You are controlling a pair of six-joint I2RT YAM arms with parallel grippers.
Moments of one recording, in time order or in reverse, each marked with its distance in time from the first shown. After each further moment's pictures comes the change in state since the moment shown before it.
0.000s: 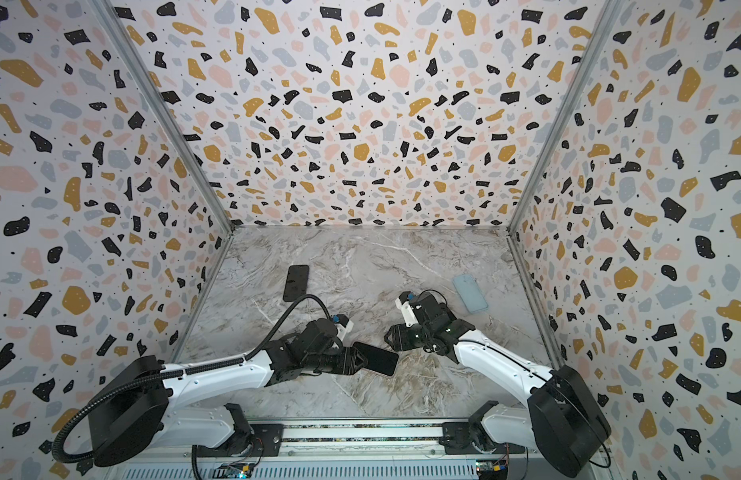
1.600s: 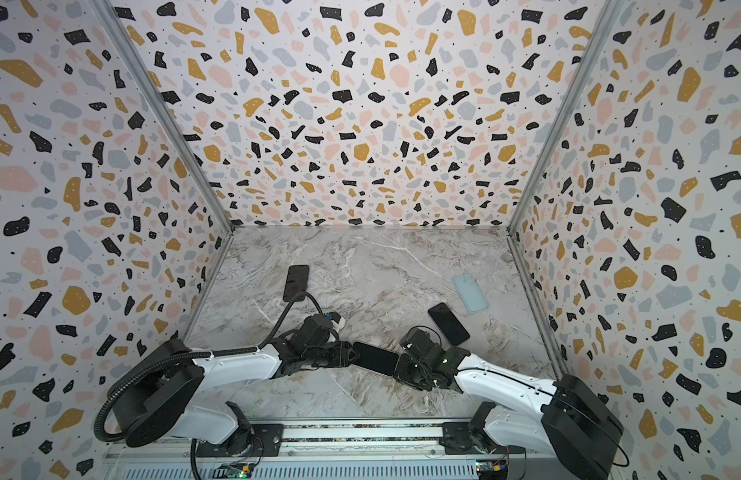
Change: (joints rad) left arm 0.141 0.145 -0.040 0.151 0.029 0.039; right arm 0.243 -0.101 -0.196 -0.076 0.125 0.738
